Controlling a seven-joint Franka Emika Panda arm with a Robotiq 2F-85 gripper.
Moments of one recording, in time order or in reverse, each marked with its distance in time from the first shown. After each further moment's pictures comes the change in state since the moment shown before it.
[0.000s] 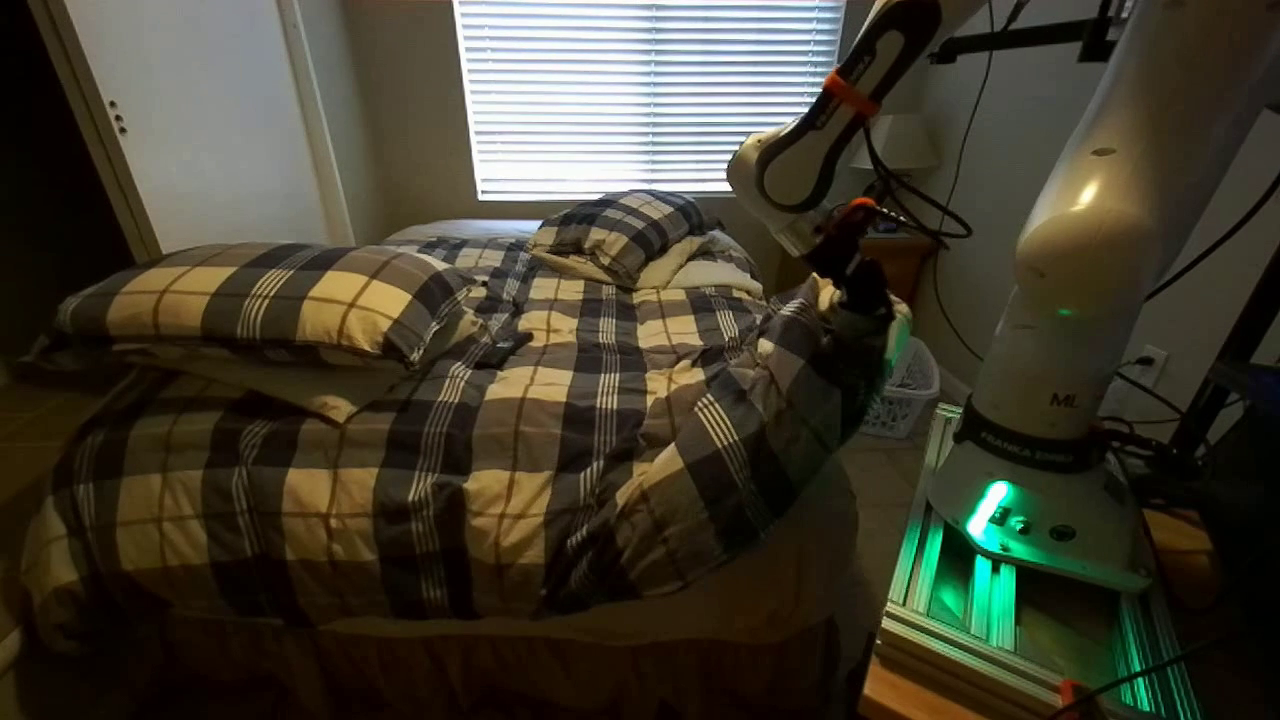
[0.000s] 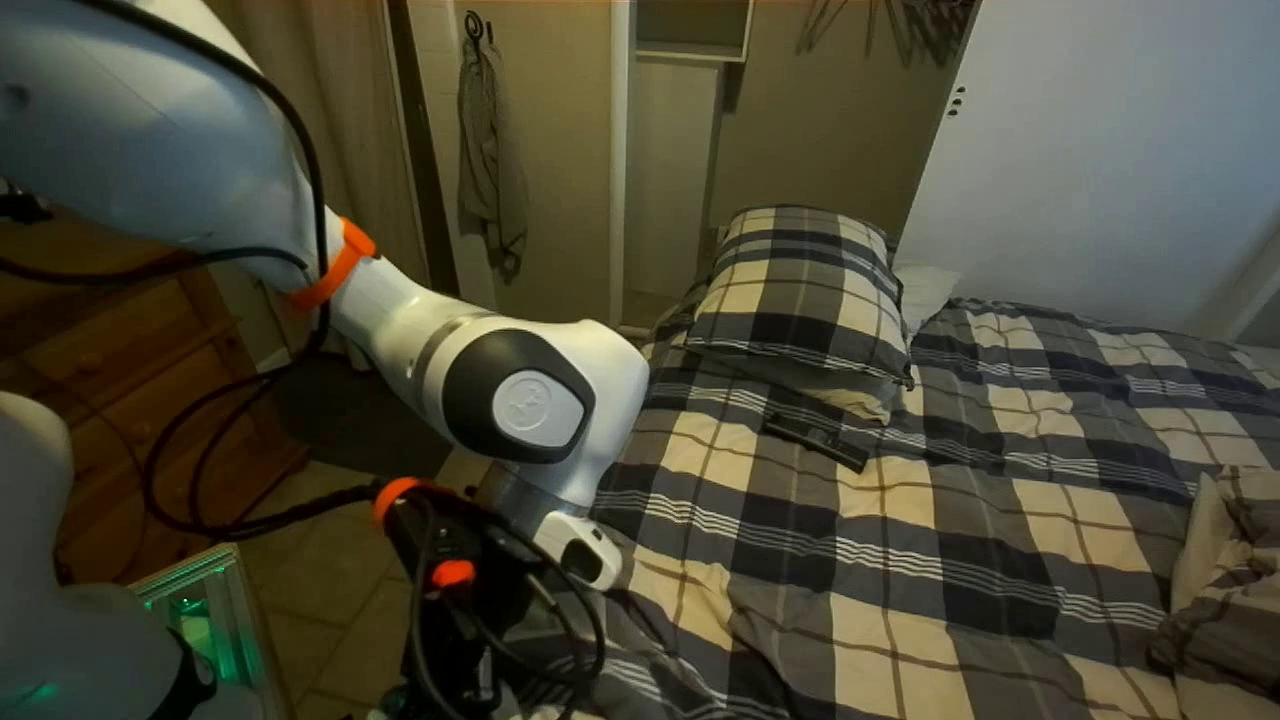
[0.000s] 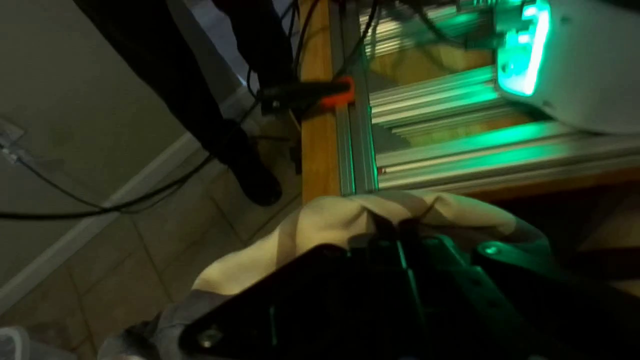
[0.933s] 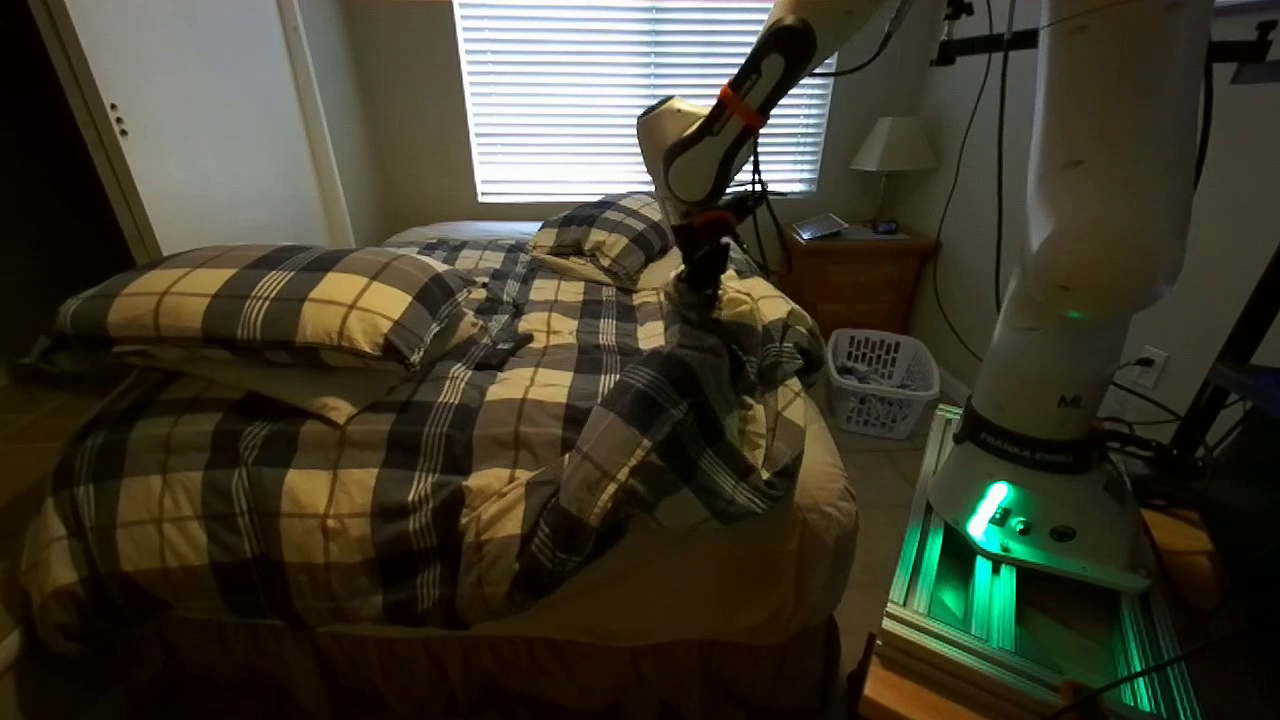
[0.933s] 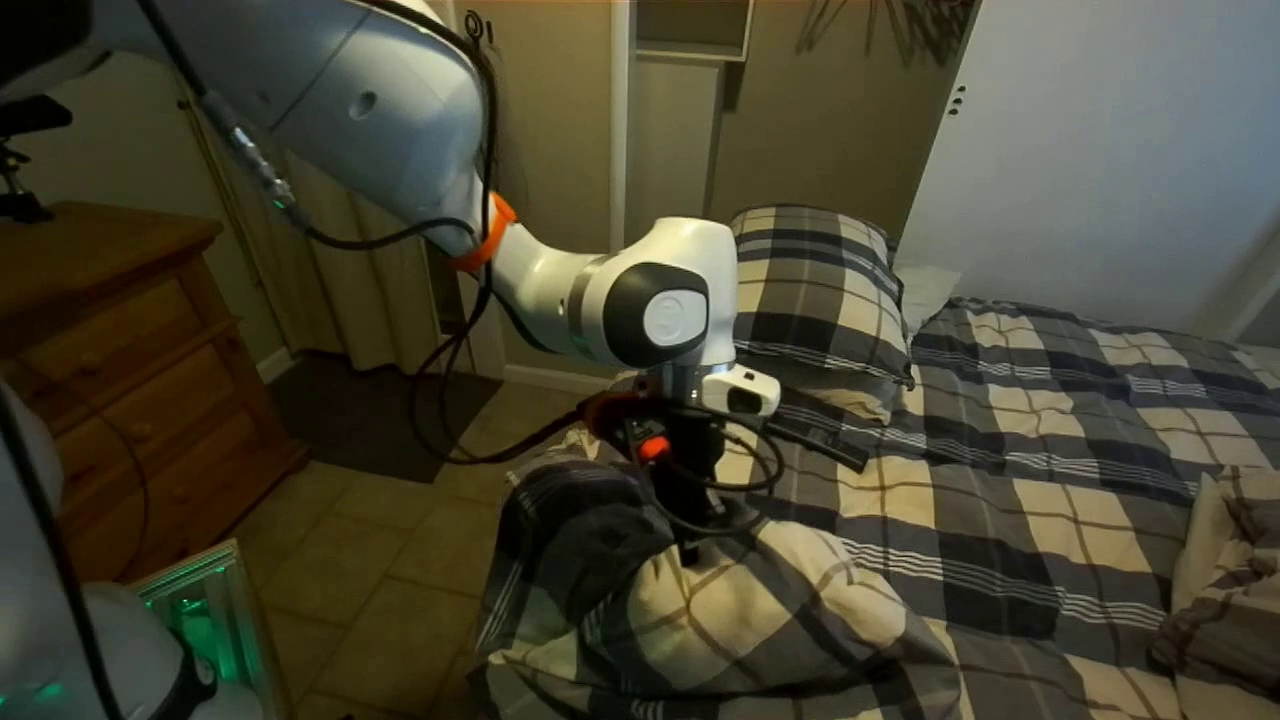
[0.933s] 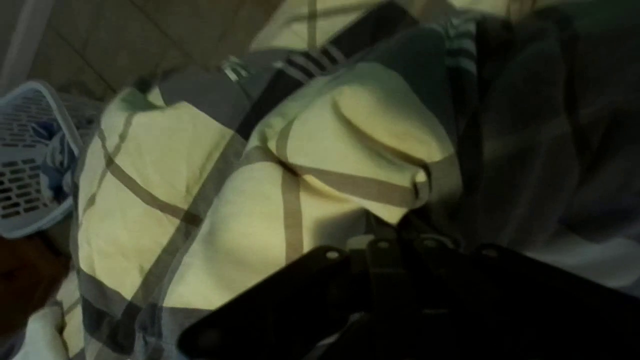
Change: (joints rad) arm 0.119 0.313 0.009 0.420 0.075 0.494 0.207
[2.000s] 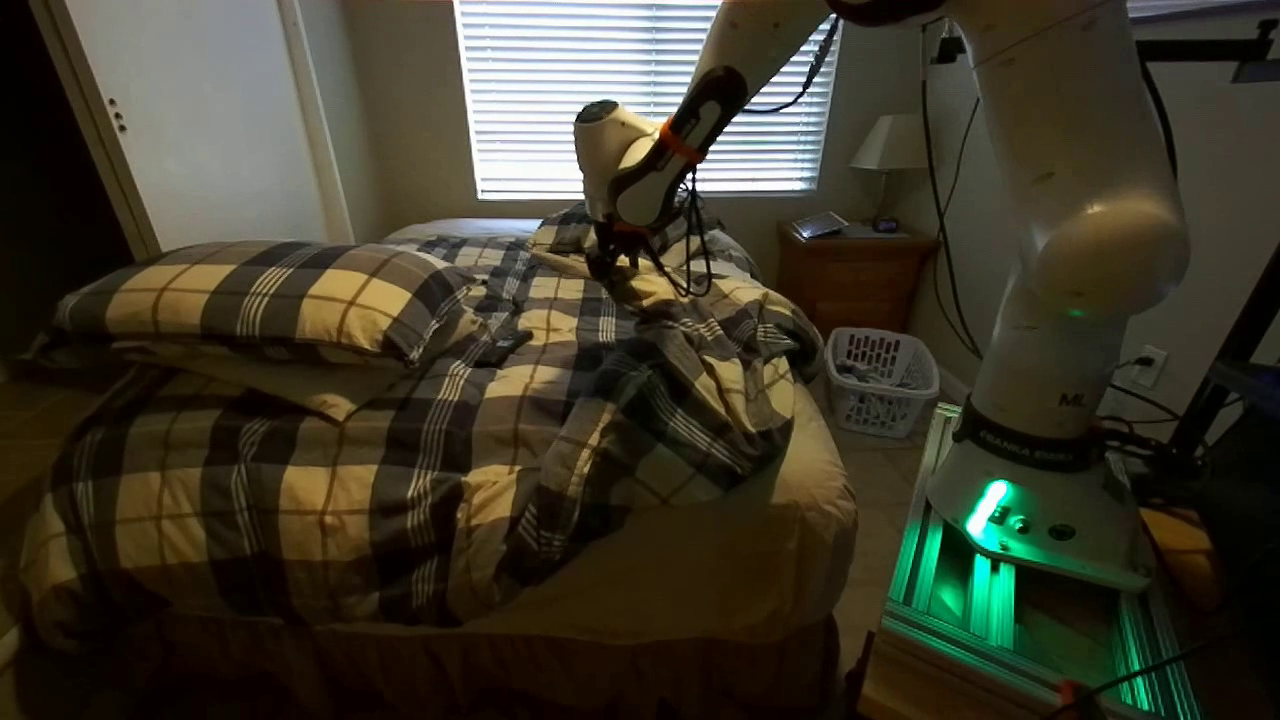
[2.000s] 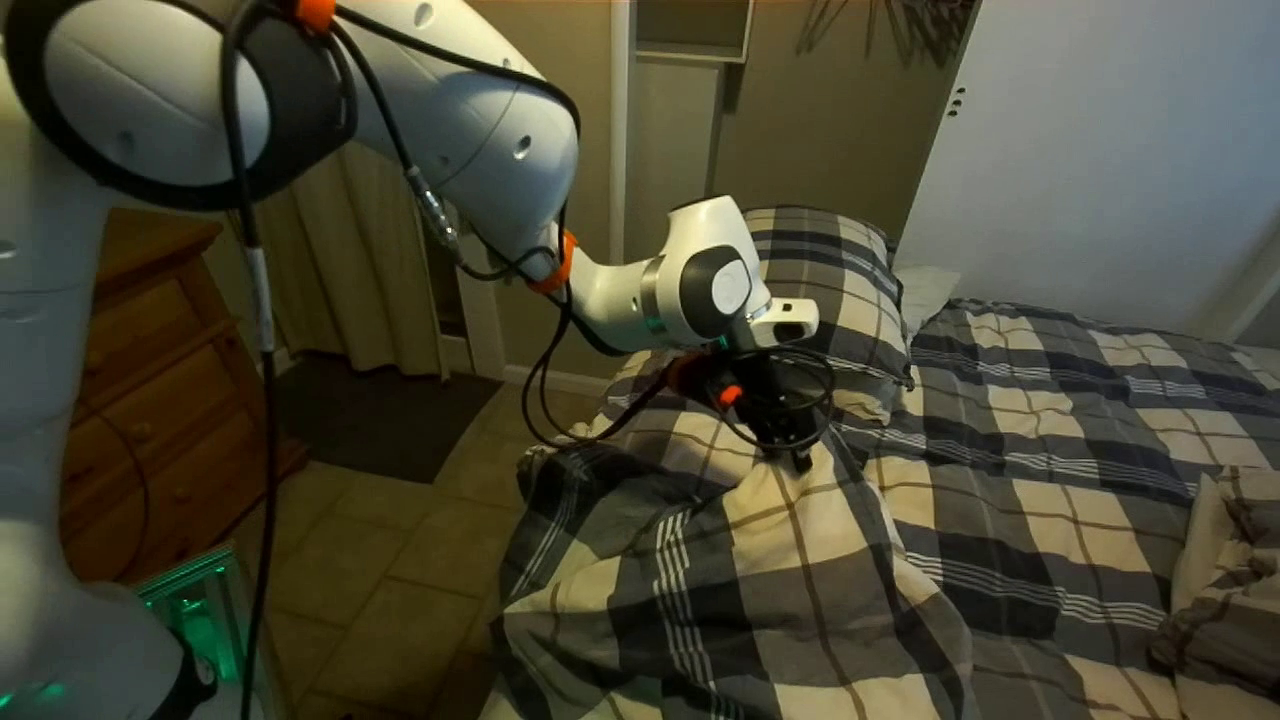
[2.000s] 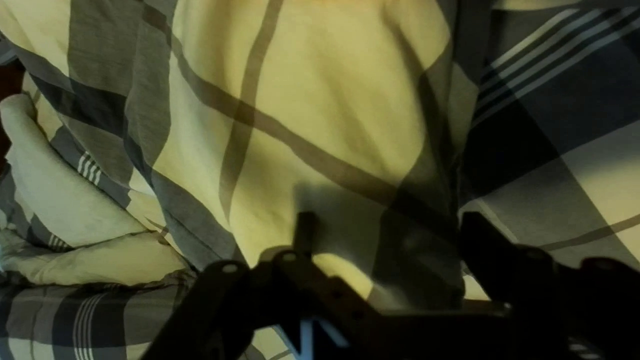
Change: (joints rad) arm 0.041 0.291 0.031 0.359 -0.163 0.286 0.227
